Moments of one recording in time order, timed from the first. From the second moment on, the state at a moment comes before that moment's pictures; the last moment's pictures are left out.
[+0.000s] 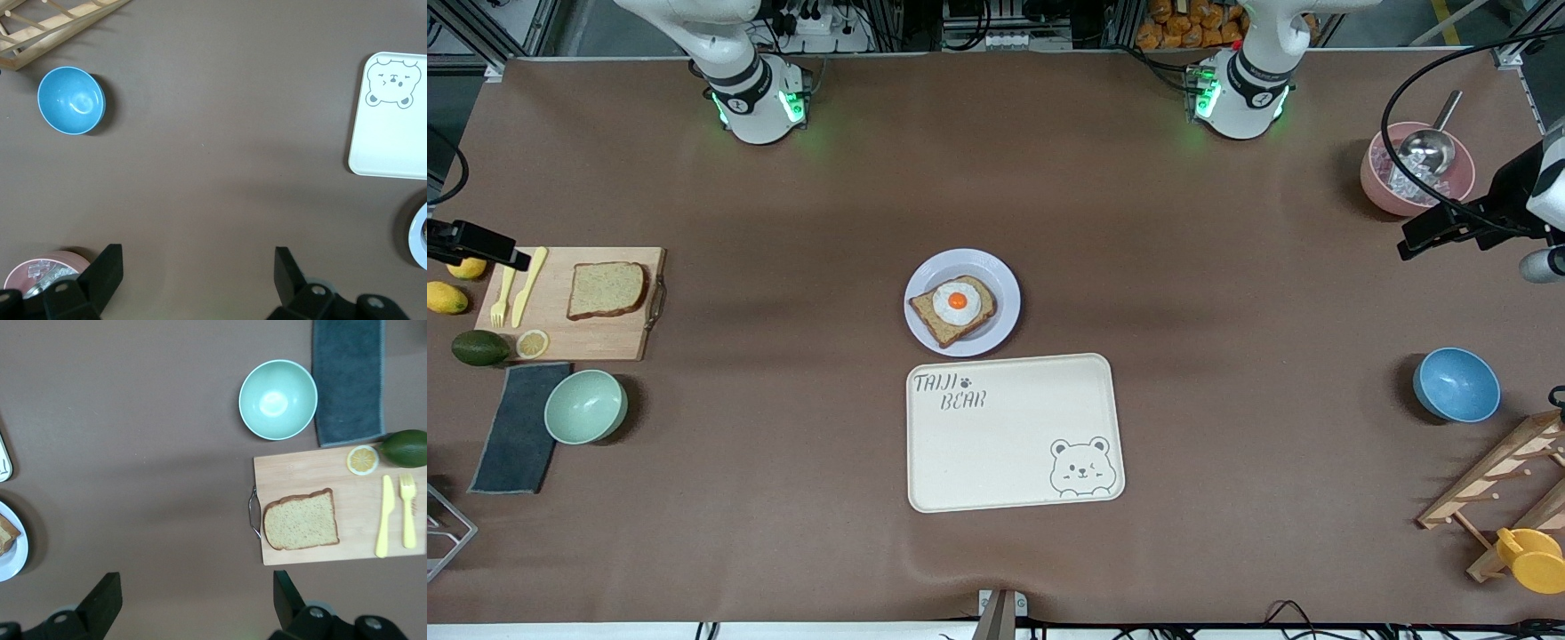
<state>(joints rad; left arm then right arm) -0.06 0.05 0.02 -1.52 -0.01 1.53 -0.17 -0.18 0.08 -0.08 -1.64 0.09 1.61 -0.15</state>
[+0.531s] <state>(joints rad) -0.09 0.07 -0.02 -1.52 -0.04 1.51 -0.17 -0.32 0.26 -0.08 -1.70 0.12 1.68 -0.34</state>
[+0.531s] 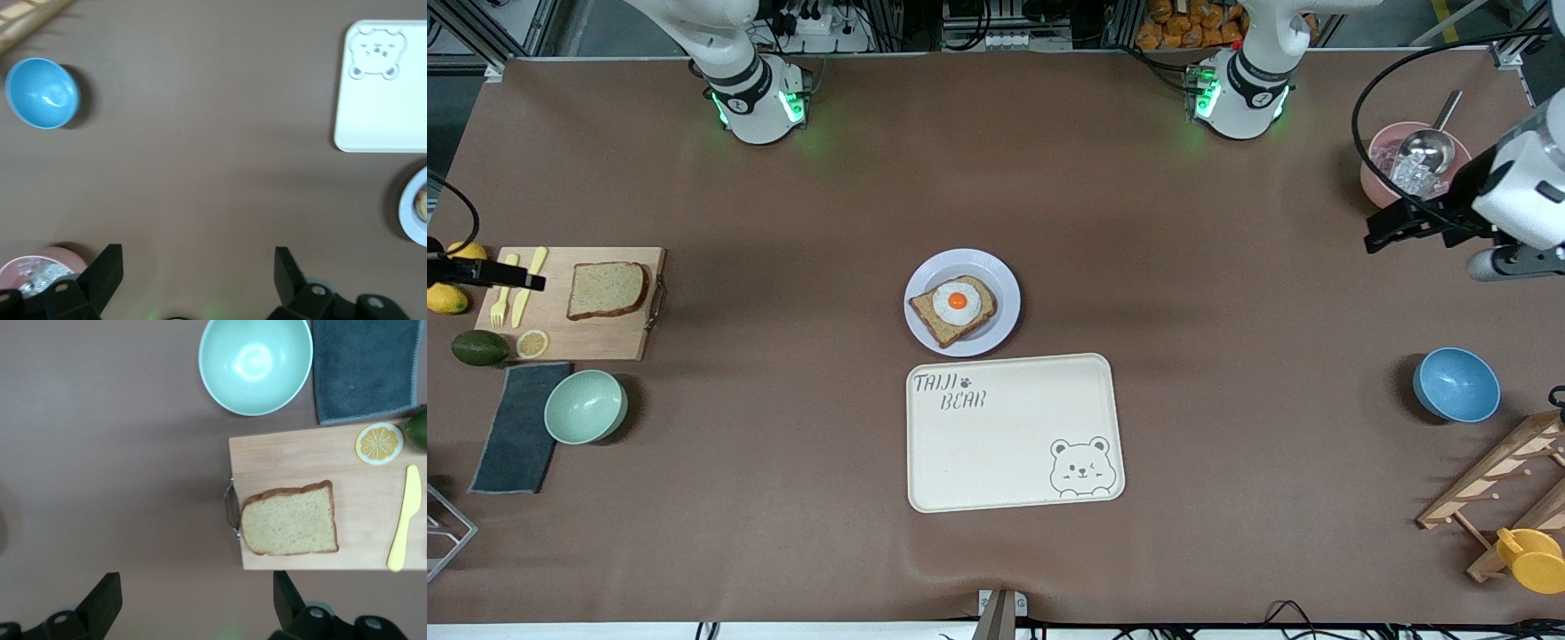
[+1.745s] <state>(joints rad) -0.08 0.14 -0.03 -1.56 -0.20 1.61 -0.18 -0.53 0.57 -0.08 -1.71 0.13 1.87 -0.74</state>
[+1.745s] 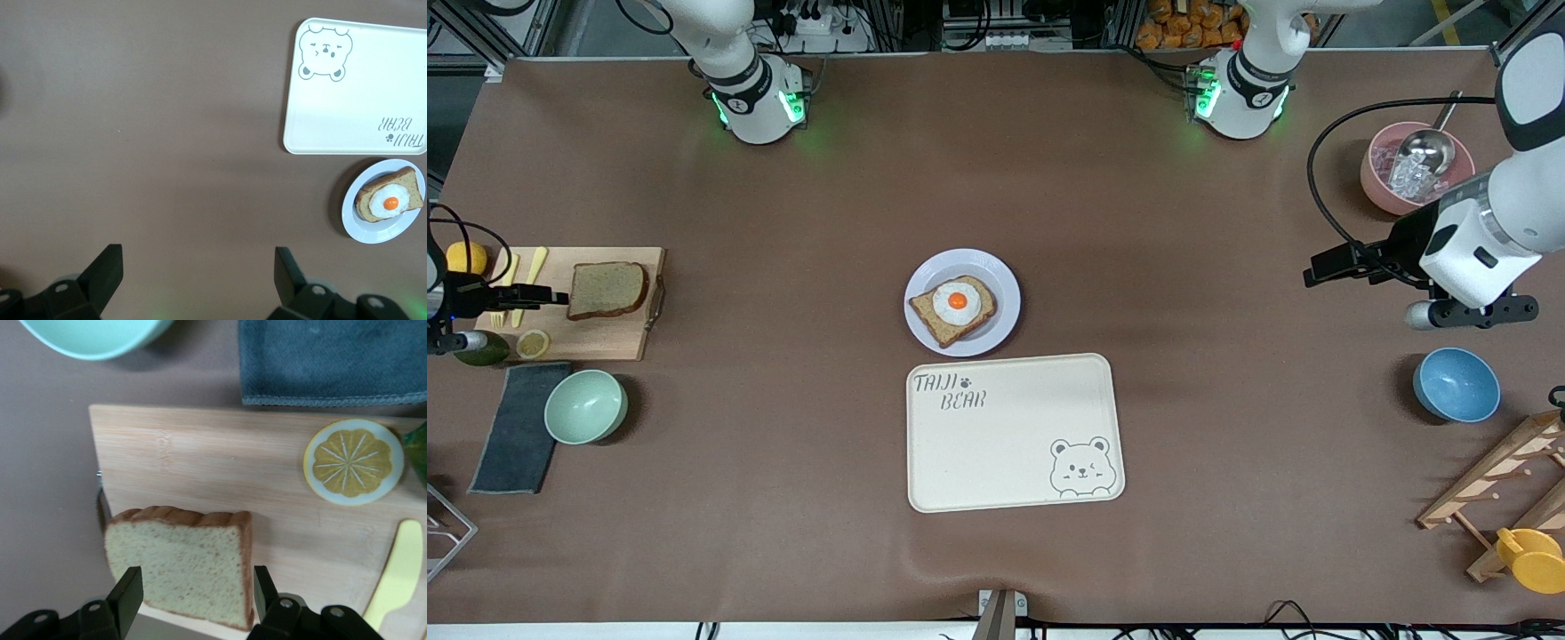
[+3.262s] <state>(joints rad) -0.25 0.27 -0.13 -1.75 -0.32 2.07 -0.23 -0.57 0.63 -0.08 -1.75 0.17 1.92 -0.94</state>
